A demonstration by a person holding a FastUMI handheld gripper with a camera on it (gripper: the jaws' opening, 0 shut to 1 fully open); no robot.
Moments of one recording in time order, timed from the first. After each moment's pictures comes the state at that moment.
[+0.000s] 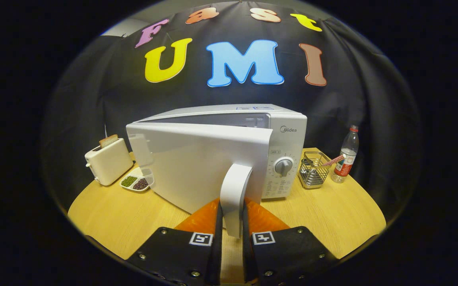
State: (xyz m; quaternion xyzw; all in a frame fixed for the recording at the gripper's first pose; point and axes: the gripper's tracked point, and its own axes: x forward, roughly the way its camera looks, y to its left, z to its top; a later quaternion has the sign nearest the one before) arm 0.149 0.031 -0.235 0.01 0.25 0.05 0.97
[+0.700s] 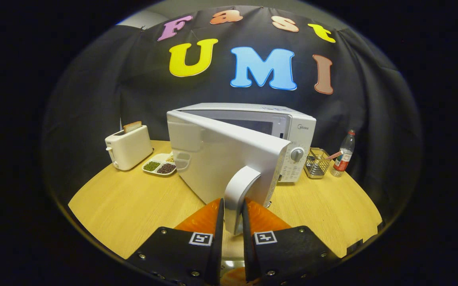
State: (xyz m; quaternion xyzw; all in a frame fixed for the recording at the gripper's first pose) arm 0.059 0.095 -0.221 -0.03 0.25 0.07 0.97
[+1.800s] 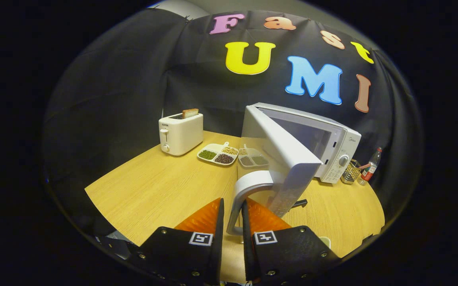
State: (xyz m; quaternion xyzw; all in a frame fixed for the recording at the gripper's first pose) arm -0.014 0.248 -0.220 -0.09 0.25 0.16 0.95
